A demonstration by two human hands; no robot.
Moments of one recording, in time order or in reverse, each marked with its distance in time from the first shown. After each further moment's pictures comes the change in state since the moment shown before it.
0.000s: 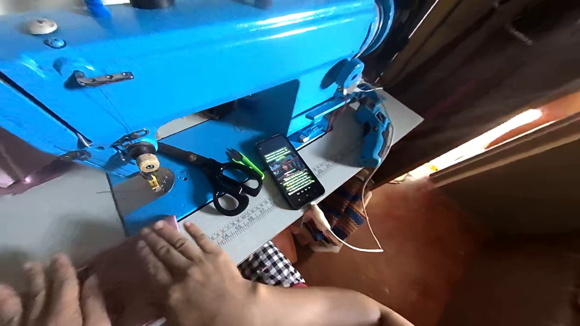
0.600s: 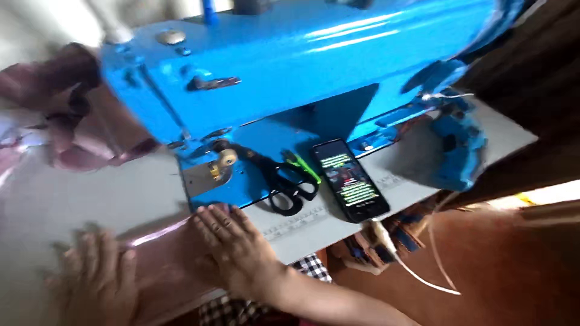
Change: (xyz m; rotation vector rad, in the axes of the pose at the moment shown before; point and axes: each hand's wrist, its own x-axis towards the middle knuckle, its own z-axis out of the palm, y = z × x) left_hand -0.001 -0.065 -0.003 -0.023 -0.036 -0.098; right_hand 0.022 0.005 0.024 0.114 -0.160 -0.010
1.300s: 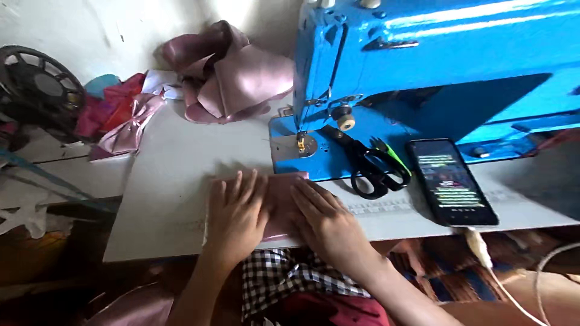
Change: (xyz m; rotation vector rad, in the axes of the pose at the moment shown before) left_hand -0.001 0.069 0.000 0.022 -0.032 0.312; right_hand -0.020 0.004 -0.010 -0.001 0.223 -0.074
